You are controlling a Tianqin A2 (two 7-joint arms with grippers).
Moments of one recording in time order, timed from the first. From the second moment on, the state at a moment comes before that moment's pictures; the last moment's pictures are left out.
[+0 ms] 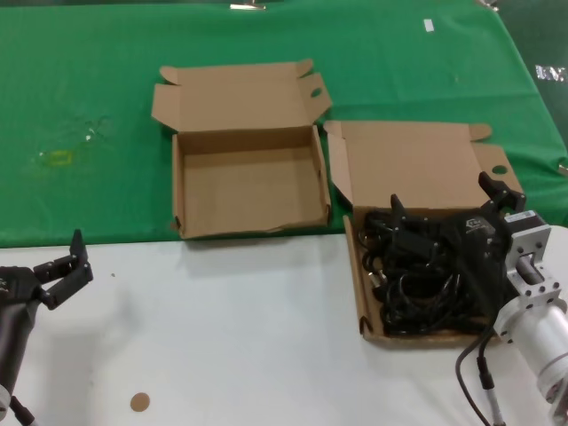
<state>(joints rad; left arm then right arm) 0.00 -0.30 1.60 -1.60 -1.80 0.00 0.00 0.04 0.30 -1.62 1.57 1.78 -0.02 0.00</state>
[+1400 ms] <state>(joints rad) 0.00 -0.30 1.60 -1.60 -1.80 0.00 0.00 0.09 0.49 -1.74 1.56 1.87 0.04 0.02</state>
